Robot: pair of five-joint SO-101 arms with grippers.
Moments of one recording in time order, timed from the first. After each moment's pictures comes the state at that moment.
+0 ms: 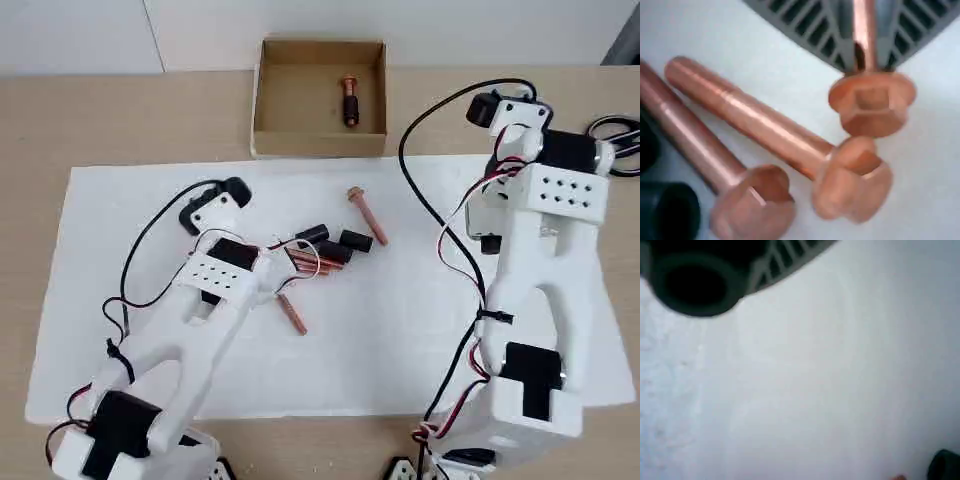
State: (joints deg) left arm 17.4 -7.7 38.5 55.7 56.0; right arm 9.1 5.0 -14.6 97.5 11.1
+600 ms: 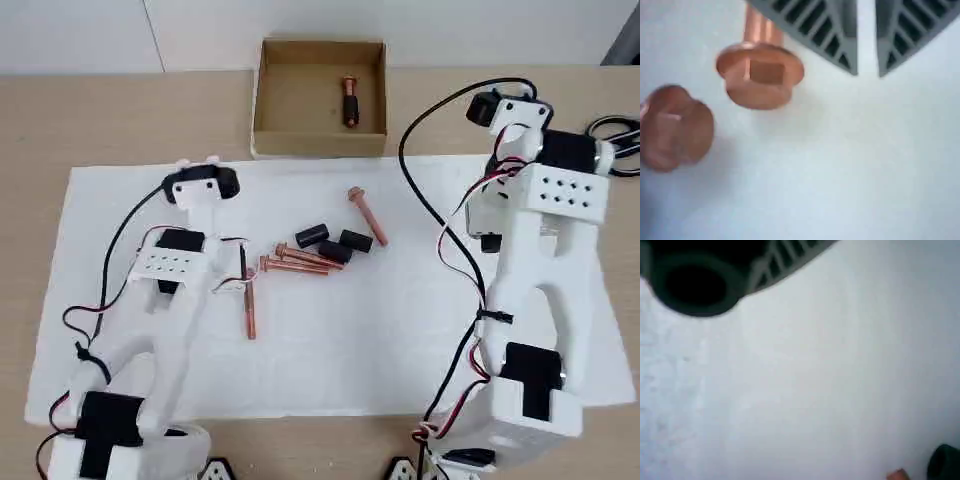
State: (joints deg) left arm 3.1 -7.6 38.6 58.8 15.2; right arm 9.1 5.0 -14.6 97.0 11.1
